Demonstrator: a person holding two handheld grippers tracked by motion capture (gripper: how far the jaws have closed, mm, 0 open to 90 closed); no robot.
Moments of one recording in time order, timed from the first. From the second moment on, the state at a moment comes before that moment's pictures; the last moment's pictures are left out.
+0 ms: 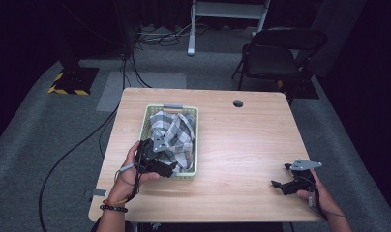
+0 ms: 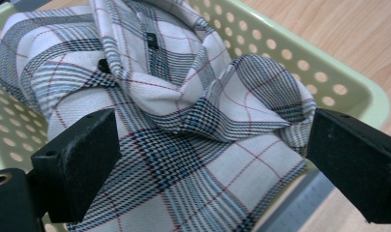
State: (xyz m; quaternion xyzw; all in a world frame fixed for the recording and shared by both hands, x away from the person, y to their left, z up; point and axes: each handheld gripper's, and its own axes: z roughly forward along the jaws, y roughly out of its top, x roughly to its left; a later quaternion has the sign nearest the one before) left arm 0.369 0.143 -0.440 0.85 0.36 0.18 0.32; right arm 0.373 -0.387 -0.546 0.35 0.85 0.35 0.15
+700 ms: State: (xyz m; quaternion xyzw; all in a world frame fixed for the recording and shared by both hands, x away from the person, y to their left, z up) left arm 0.396 0.144 -0.442 0.83 0.41 0.19 0.32; right arm 0.373 -0.387 -0.546 0.35 0.85 0.35 0.15
